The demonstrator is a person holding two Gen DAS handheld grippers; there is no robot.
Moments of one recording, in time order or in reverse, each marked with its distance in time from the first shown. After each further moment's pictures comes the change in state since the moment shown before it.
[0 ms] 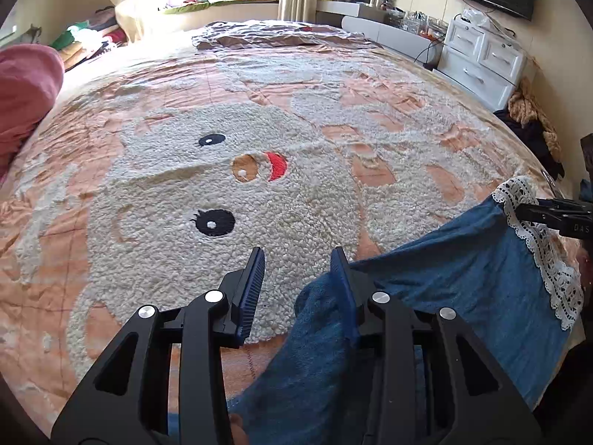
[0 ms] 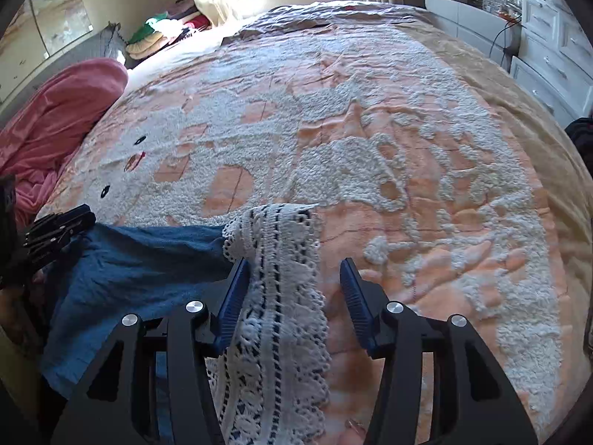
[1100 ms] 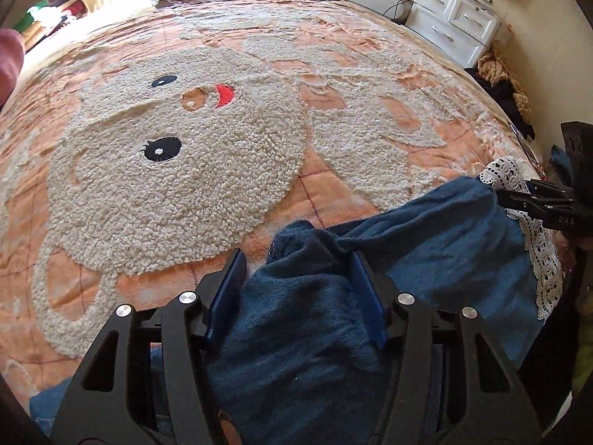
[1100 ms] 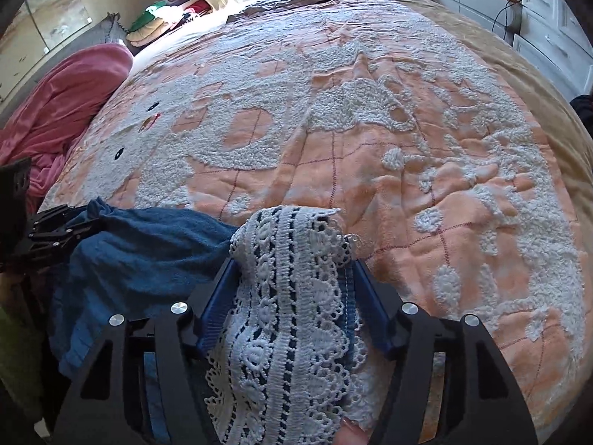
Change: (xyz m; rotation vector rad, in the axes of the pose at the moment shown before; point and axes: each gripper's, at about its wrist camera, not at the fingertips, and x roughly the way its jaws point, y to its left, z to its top) left arm 0.004 -0.019 -0.030 0.048 0.204 -0.146; right arm 0.000 0.017 -0.043 0.006 0.096 0.033
